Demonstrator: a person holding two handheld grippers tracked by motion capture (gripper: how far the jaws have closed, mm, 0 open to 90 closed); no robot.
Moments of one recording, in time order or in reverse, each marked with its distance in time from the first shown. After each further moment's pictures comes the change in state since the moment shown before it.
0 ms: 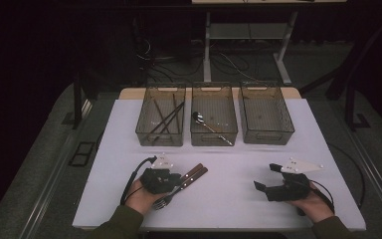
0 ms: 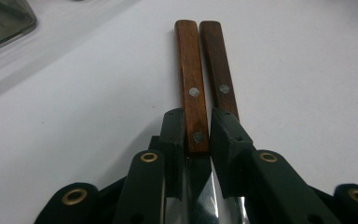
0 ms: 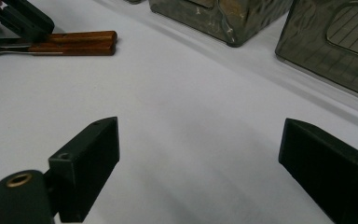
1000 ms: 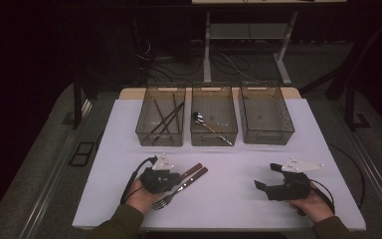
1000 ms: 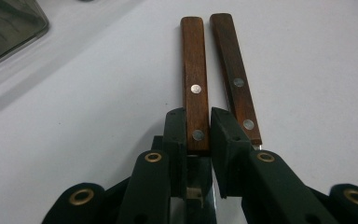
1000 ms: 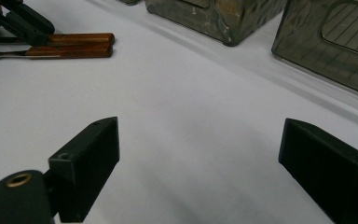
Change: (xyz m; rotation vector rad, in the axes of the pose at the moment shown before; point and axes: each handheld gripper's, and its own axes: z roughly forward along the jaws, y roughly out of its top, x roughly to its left) left arm 0.001 0.001 0.002 0.018 0.026 0.050; right arm -0.002 0.001 0.000 -0.001 -0.003 0.024
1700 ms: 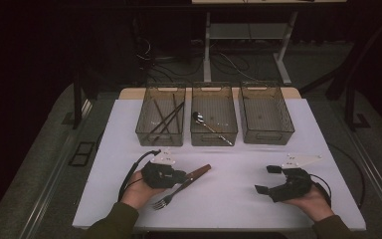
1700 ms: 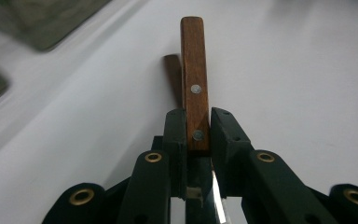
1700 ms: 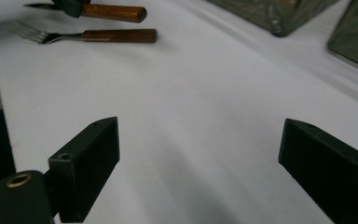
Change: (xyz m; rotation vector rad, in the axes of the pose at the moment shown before) left arm -0.003 0.028 -0.011 -0.025 -0.200 0.125; right arm -0.002 0.017 -0.003 0.114 0.185 -0.049
